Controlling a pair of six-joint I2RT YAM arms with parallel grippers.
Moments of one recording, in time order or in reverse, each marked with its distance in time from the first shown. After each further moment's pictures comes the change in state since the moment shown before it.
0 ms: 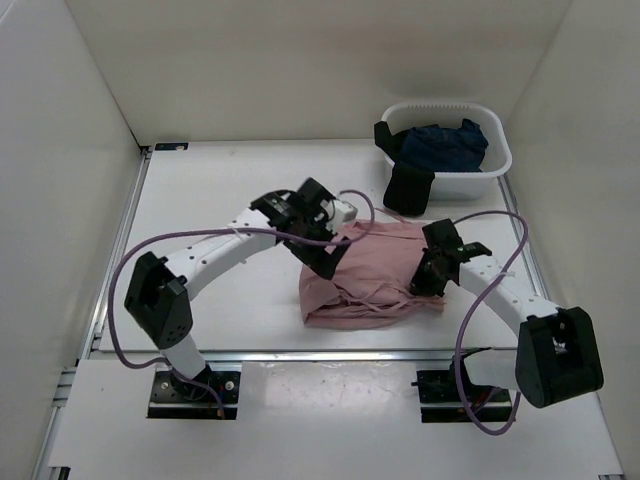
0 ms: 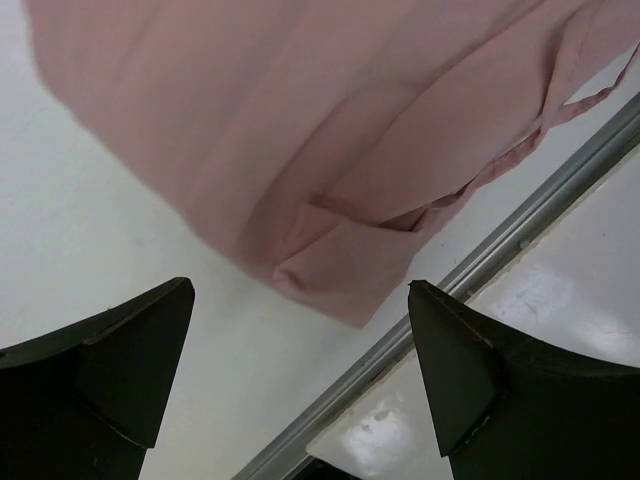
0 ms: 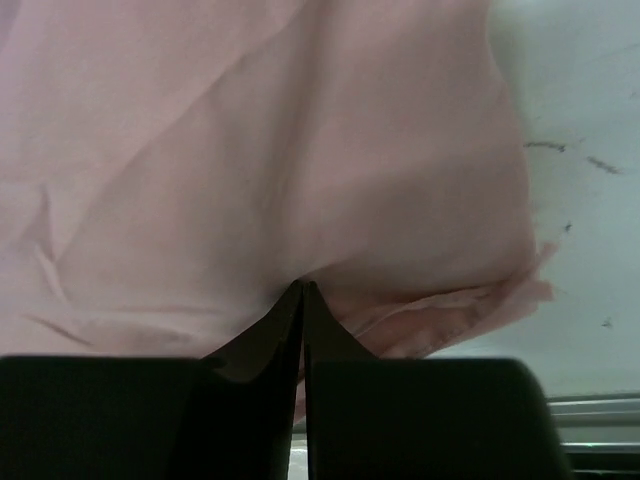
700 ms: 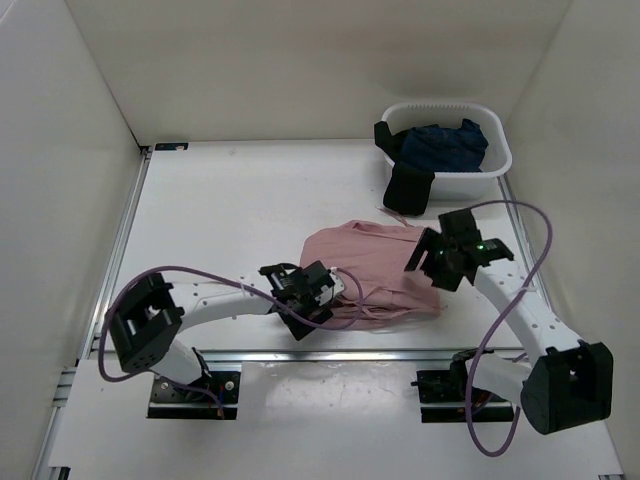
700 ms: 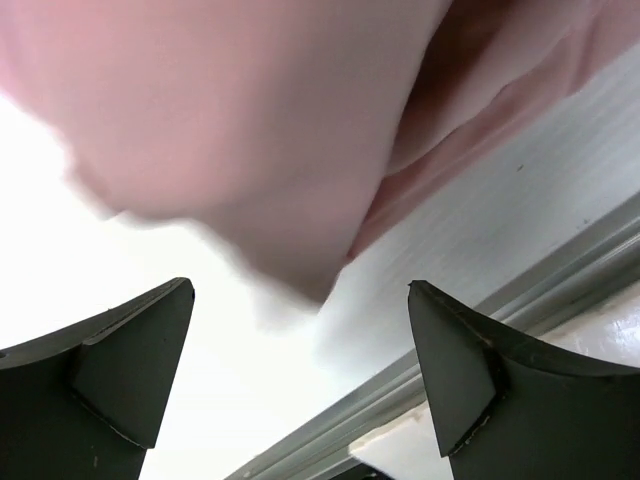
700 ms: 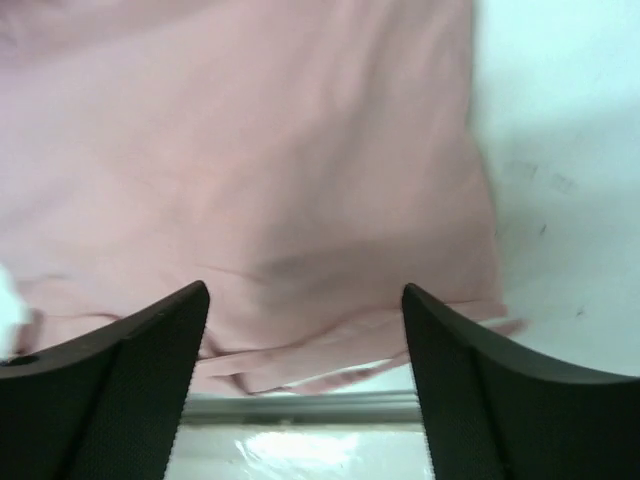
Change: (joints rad) left arm -0.301 -0.134 -0.587 0.254 -0.358 0.001; right arm -0.040 -0.138 0.043 -0.065 -0.028 -0.022
